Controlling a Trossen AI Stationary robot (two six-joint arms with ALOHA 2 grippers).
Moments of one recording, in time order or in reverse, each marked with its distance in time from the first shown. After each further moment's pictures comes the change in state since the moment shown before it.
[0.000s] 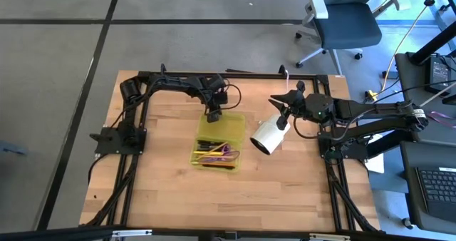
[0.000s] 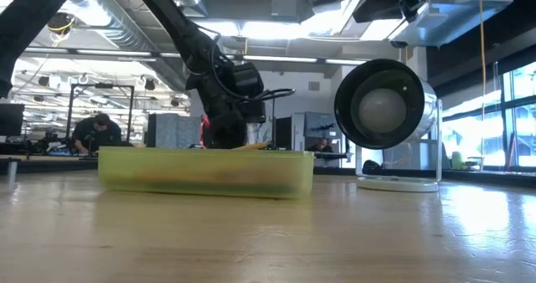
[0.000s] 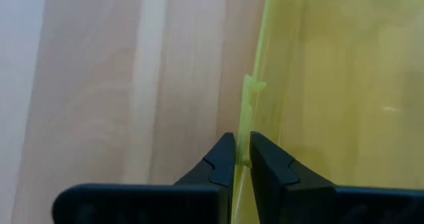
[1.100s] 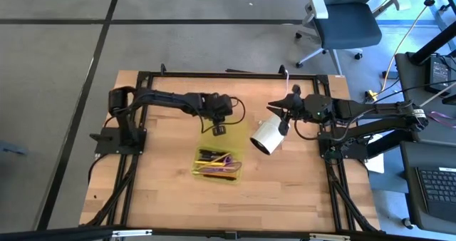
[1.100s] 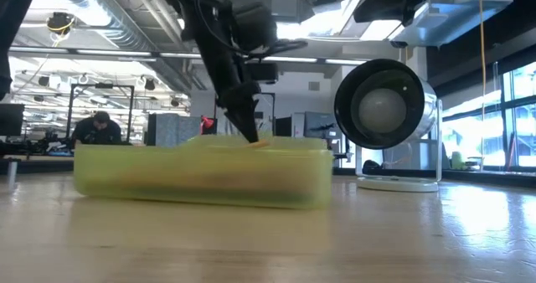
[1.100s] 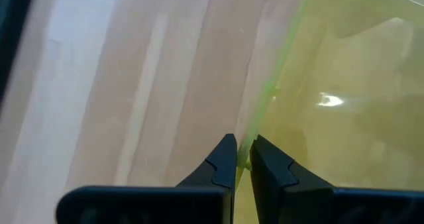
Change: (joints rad) left arm -0.303 -0.168 0.000 -0.060 -0.459 -0.306; right arm 0.000 0.000 0.000 -0.034 -0.153 0.031
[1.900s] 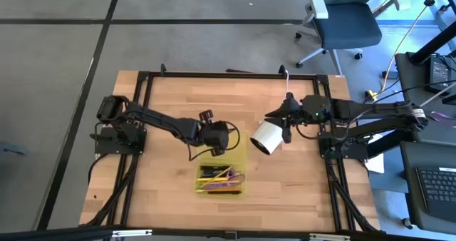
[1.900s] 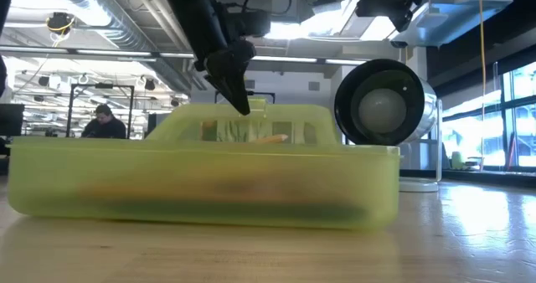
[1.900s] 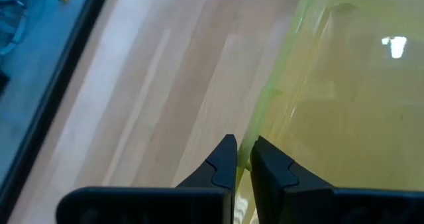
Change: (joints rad) left arm -0.351 -0.077 -0.001 -0.127 -0.407 -0.345; right arm 0.000 0.011 0.000 -0.016 -0.246 0.096
